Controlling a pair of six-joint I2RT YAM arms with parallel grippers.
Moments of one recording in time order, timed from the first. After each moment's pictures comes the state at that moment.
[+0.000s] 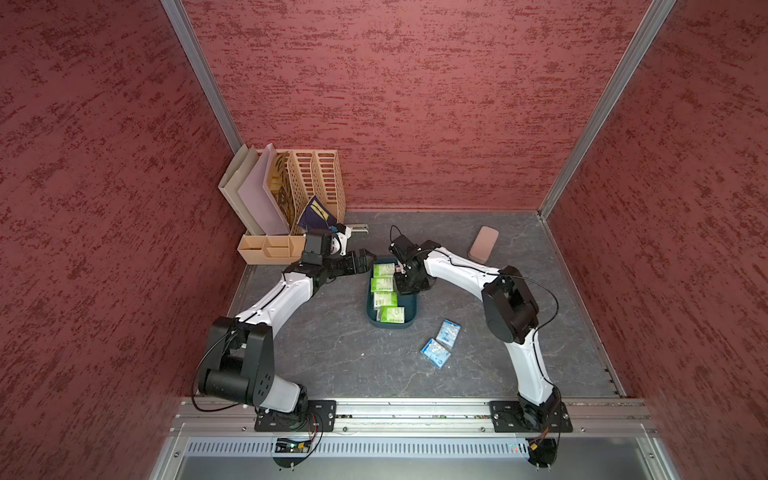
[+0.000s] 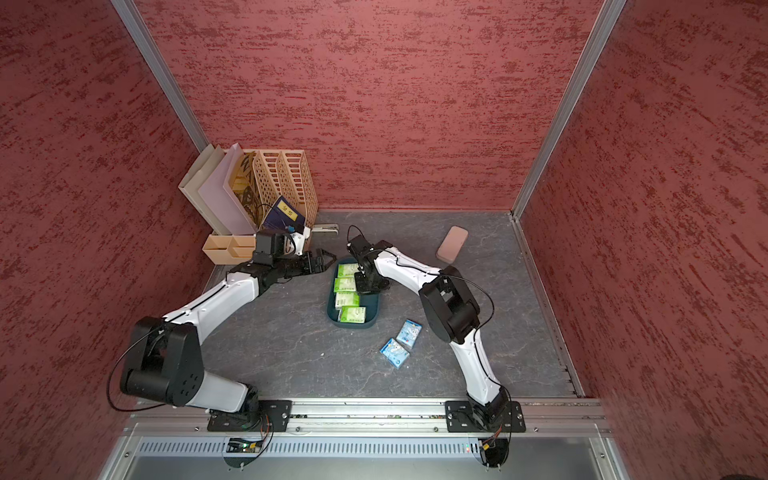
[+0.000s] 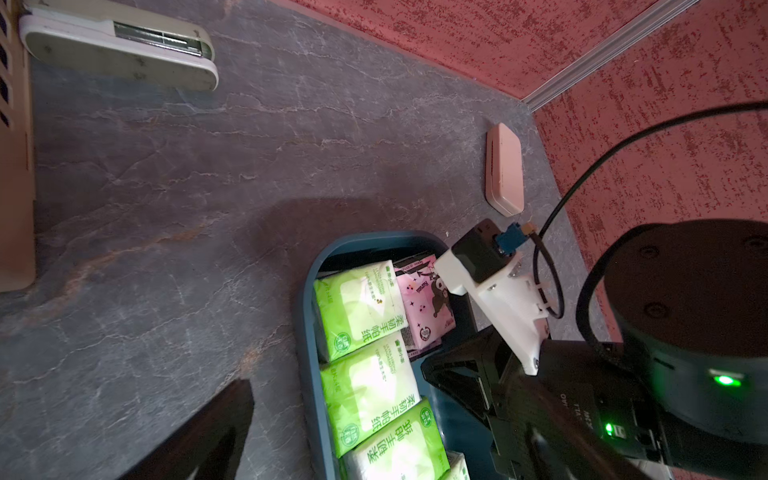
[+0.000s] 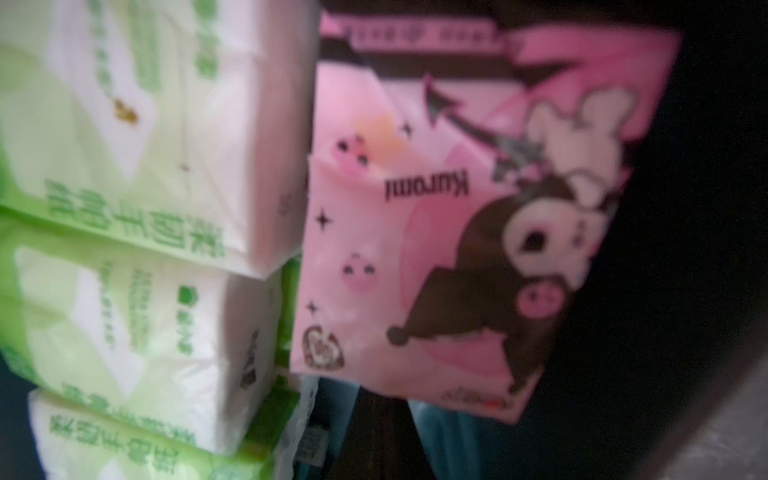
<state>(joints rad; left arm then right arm) -0.18 1.48 0.97 -0.18 0.49 -0.38 0.70 2.19 1.80 -0.93 -0.06 0.51</state>
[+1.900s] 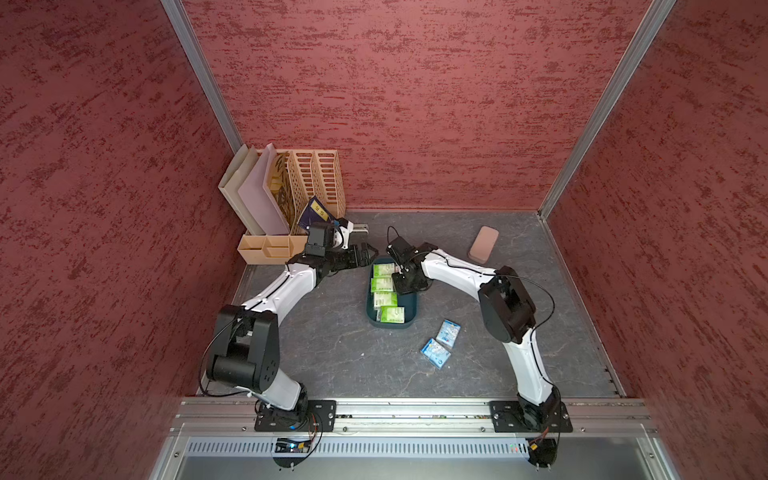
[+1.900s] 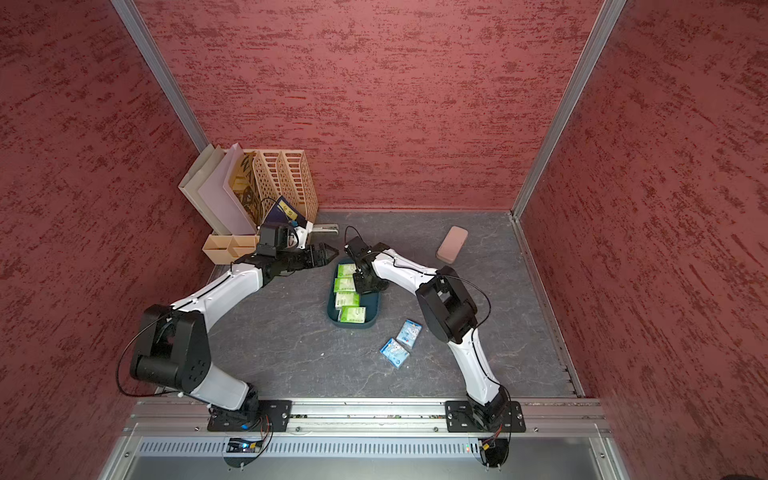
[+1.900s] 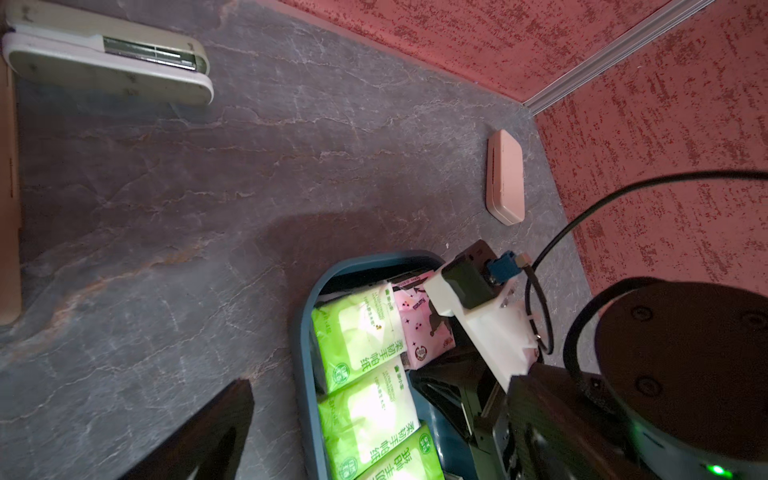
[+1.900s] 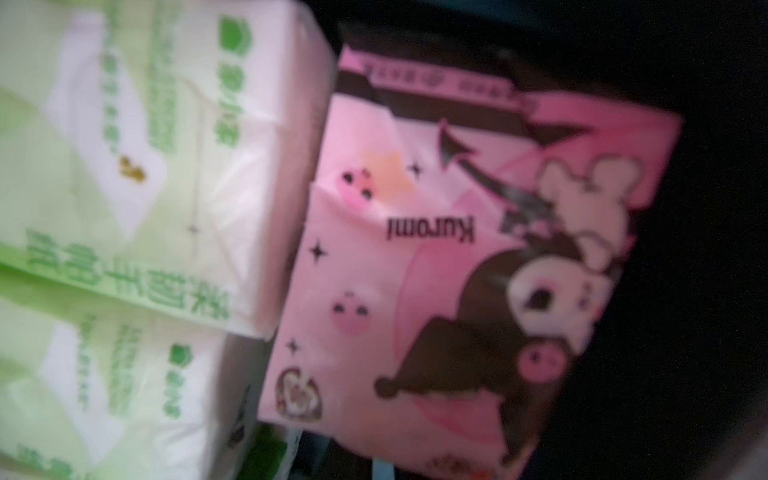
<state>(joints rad) -0.18 1.55 1.06 -0.21 0.50 -0.38 0.71 2.18 1.74 -0.85 -0.01 0.46</state>
